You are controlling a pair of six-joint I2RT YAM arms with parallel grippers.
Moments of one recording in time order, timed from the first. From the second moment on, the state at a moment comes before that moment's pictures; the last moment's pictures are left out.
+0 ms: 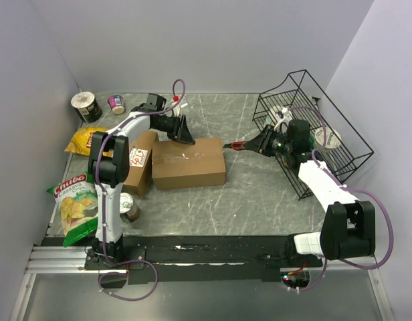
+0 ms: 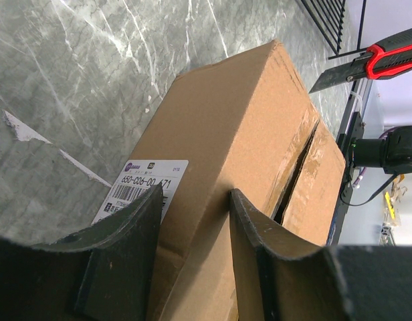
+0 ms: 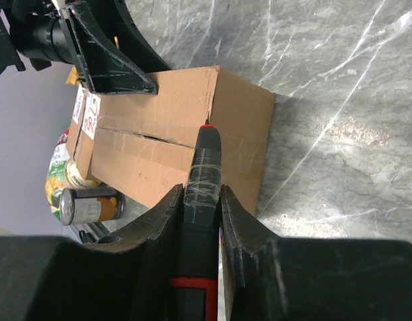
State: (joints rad) left arm -0.24 2.22 1.77 -0.56 0.98 0.03; right arm 0.08 1.31 0.86 -0.04 -0.61 0.56
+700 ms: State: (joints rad) left arm -0.24 2.23 1.77 -0.57 0.98 0.03; right arm 0.08 1.31 0.85 -0.05 -0.62 0.55
